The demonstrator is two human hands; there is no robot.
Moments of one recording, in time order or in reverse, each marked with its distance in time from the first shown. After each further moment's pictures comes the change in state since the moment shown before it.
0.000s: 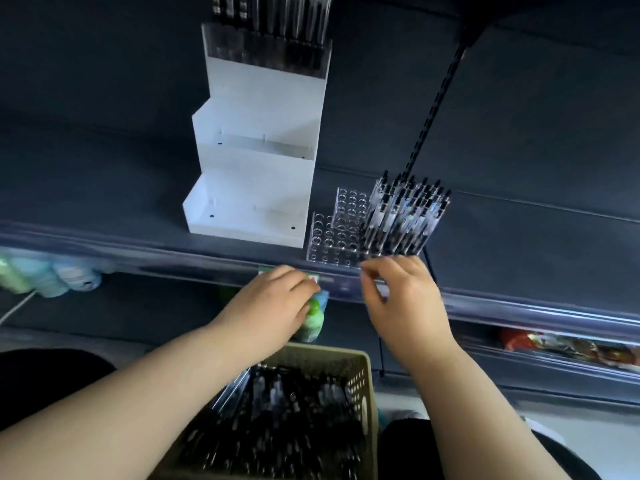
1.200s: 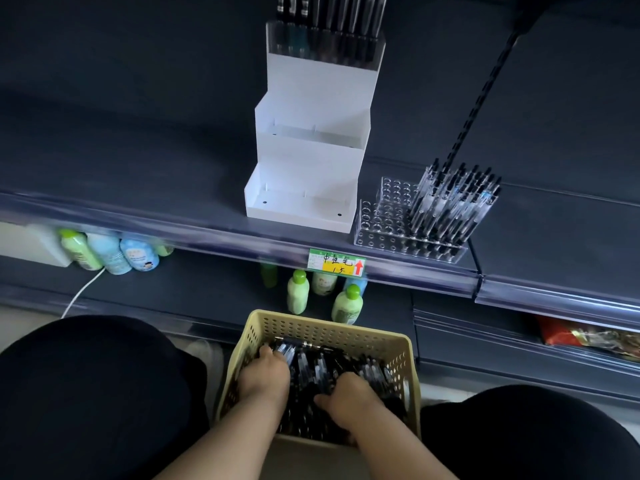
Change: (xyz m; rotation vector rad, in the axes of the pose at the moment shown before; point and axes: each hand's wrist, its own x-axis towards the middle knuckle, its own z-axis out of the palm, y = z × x) left_hand -0.122 -0.008 0.113 0.150 -0.773 -0.933; right_hand -0.115 -0.040 0.143 -0.014 -1.104 0.739
